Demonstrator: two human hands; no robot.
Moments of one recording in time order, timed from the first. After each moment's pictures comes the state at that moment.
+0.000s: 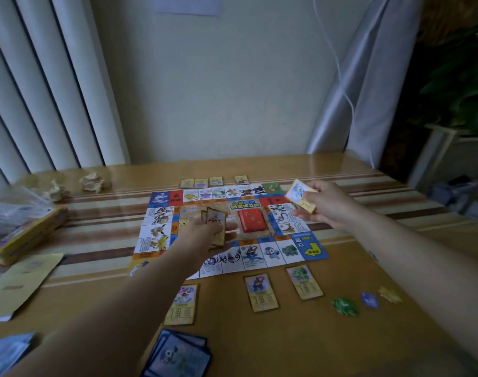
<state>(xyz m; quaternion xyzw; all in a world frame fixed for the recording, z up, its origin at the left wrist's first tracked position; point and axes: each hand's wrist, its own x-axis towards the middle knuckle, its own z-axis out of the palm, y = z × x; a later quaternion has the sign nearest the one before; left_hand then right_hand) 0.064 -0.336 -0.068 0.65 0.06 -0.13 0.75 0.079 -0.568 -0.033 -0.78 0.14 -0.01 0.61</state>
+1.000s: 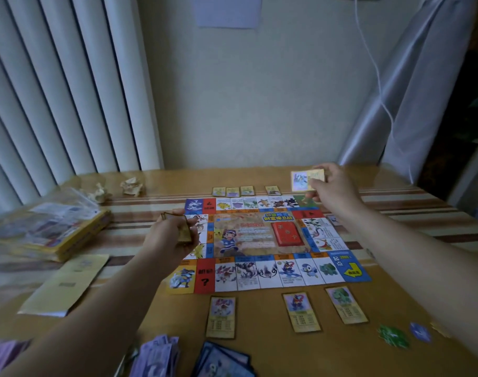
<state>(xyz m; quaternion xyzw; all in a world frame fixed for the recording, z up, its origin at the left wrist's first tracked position) 0.083 -0.235 -0.056 0.49 0.20 0.00 0.85 0.123 -0.510 -0.013 -0.82 0.06 -0.19 0.53</state>
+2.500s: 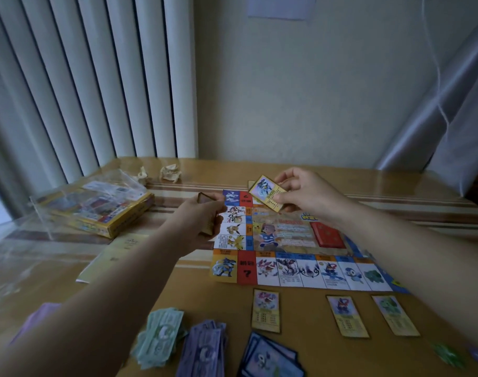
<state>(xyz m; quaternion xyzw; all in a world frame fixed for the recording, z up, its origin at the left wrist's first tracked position) 0.074 -0.191 -0.039 0.62 0.14 -0.07 0.77 0.111 -0.393 -0.002 -0.86 -0.10 0.04 0.51</state>
